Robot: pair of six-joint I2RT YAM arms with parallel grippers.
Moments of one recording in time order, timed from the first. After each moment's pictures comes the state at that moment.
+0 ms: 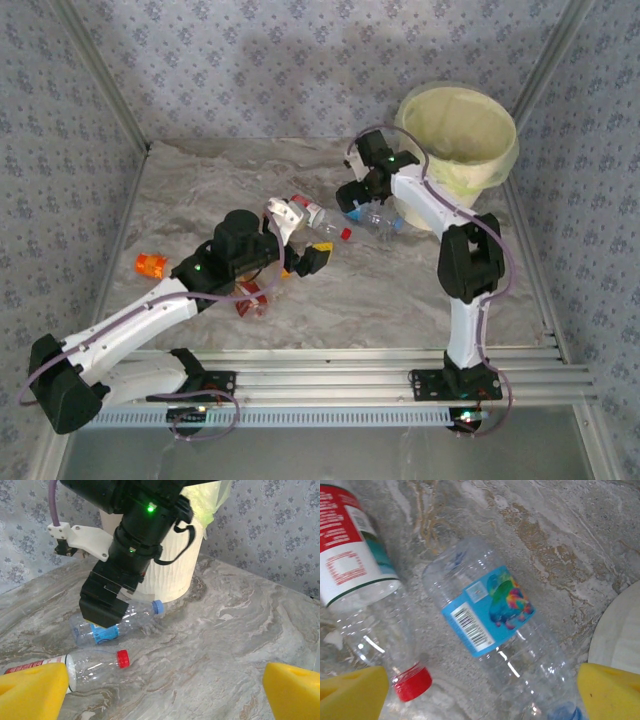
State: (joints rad) left arm -0.82 1.07 0.89 -0.10 0.13 -0.03; right arm 0.41 2.01 1.78 -0.83 0.00 -0.09
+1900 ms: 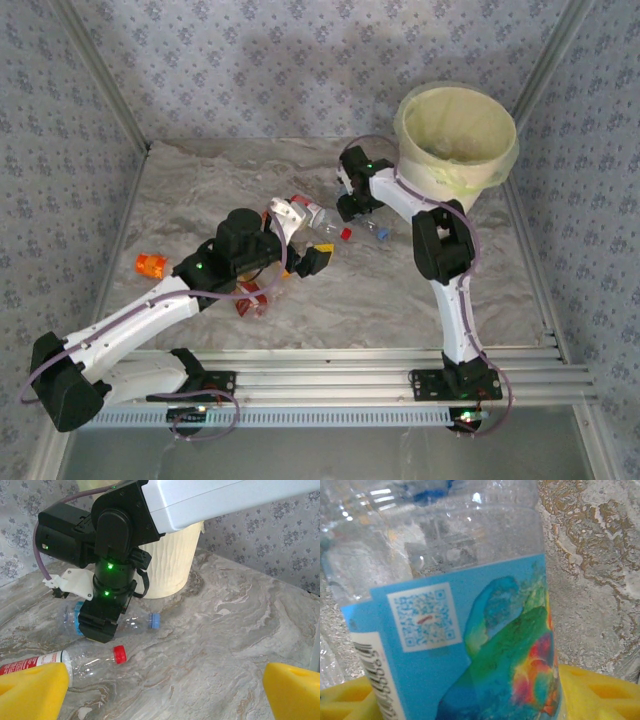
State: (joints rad) left arm -0.82 1.08 0.90 -0.12 0.15 -0.03; right arm 0.45 2.25 1.87 -0.85 0.12 -0.05
